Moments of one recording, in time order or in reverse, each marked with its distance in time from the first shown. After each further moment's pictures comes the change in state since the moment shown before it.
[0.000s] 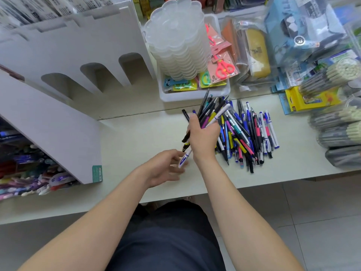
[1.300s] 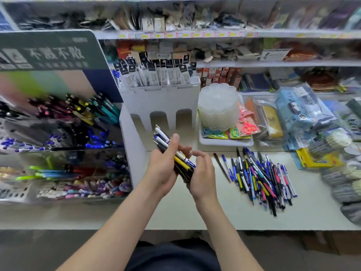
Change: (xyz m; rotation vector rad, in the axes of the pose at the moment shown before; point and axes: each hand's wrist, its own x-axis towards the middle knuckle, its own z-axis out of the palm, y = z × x) left_hand -0.180 0.039 -0.054 -0.716 0.154 0.754; right_hand -0.176 -0.071 0.056 -0.039 -0.352 -0.069
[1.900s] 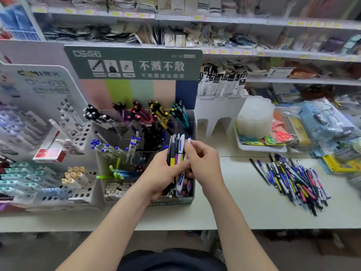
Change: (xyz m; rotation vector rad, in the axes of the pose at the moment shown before) left_hand -0.036 0.141 -0.203 0.534 -0.370 0.137; right_hand -0.069 -0.031 0.199 -0.147 -0.141 -0.215
